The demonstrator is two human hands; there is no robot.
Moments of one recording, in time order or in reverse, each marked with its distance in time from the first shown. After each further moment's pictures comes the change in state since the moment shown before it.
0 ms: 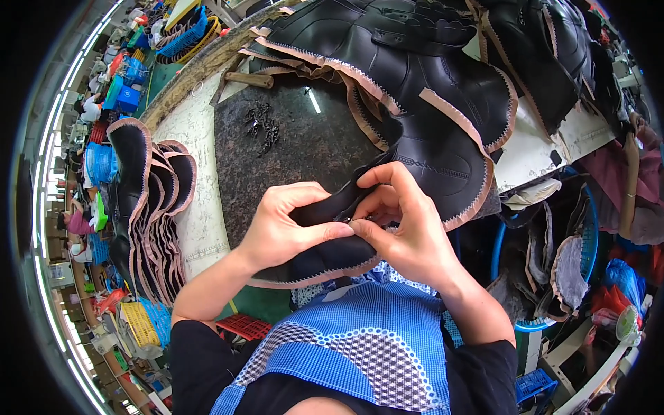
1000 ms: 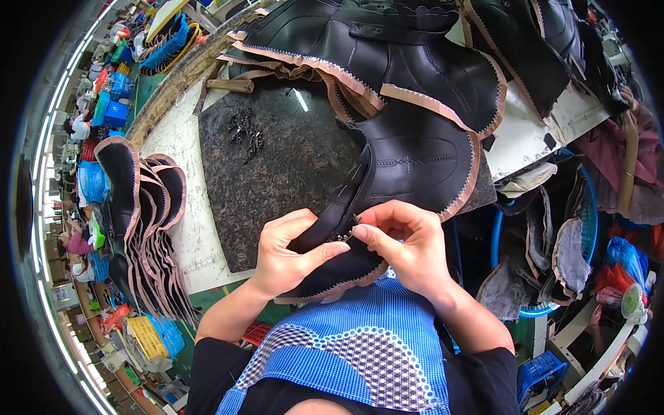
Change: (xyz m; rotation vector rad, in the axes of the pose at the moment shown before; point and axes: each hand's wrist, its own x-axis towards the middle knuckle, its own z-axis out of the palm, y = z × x) left_hand -0.023 -0.022 0.030 0.025 0.163 0.092; right_hand -0.028 0.027 0.006 0.276 0.178 0.166
